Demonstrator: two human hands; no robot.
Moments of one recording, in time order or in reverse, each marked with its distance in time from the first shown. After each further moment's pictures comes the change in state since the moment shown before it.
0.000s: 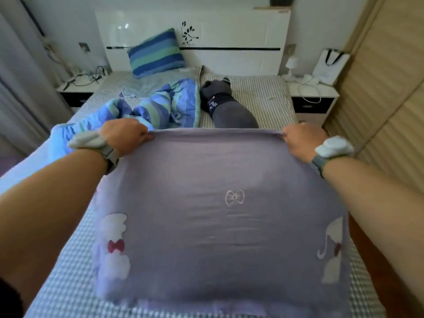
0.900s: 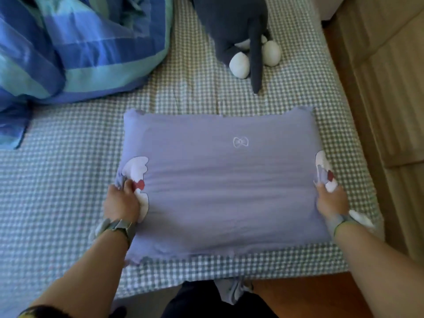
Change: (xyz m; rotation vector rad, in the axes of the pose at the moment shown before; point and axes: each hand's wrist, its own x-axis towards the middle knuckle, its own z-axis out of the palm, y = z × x) left_hand -0.150 0.045 0.354 -0.676 -0.450 -0.861; right_hand -0.221 -0.030 0.323 0.666 -0.211 1.250
